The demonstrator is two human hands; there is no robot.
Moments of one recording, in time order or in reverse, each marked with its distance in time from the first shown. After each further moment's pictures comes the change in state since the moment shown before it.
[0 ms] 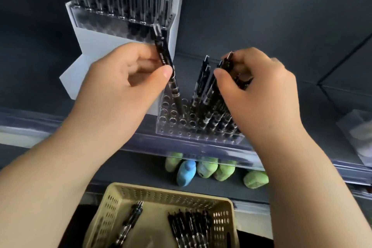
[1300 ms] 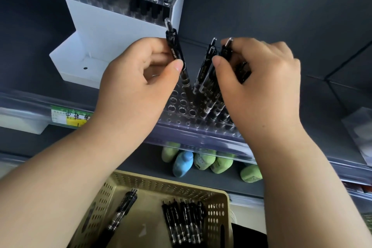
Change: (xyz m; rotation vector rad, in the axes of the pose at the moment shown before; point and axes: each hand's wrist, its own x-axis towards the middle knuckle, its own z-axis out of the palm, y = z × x) left_hand -0.009 -0.014 0.030 0.008 0.068 -0.041; right_hand -0.007 0.017 0.023 -0.144 0.156 -0.151
